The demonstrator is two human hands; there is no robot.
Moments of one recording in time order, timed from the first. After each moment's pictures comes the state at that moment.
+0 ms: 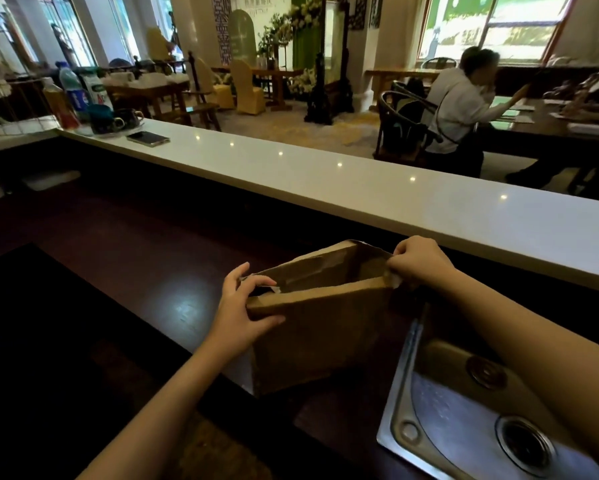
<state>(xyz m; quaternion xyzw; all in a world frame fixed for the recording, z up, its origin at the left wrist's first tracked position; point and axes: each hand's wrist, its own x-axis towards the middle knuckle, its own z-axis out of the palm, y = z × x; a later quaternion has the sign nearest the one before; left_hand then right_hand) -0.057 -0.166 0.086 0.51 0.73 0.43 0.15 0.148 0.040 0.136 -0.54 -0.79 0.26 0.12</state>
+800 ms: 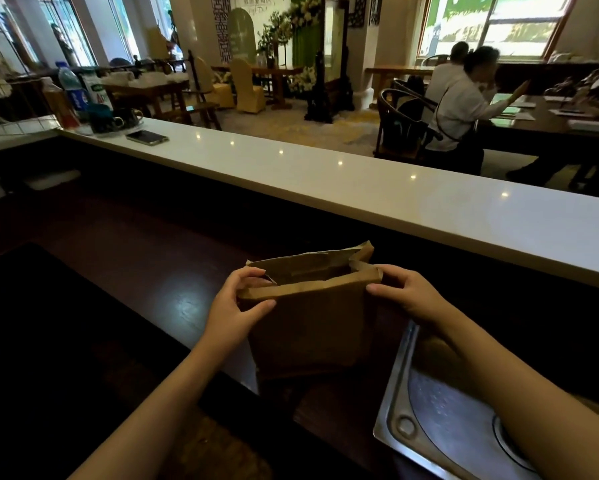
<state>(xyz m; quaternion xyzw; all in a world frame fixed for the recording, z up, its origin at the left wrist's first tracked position) -0.052 -0.168 0.084 0.44 0.68 0.55 0.21 0.176 0.005 0.089 -0.29 -0.73 0.57 0.24</state>
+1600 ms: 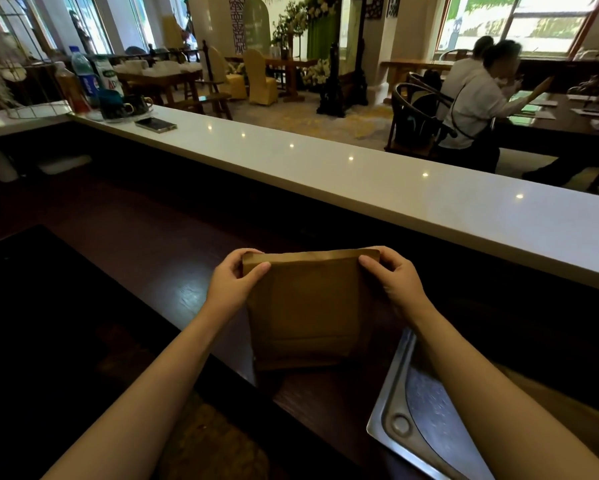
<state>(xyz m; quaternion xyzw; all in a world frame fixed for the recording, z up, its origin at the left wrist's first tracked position) -0.067 -0.136 0.077 0.36 0.65 0.61 0.25 0.145 0.019 0.065 -0.28 -0.63 0.62 0.38</state>
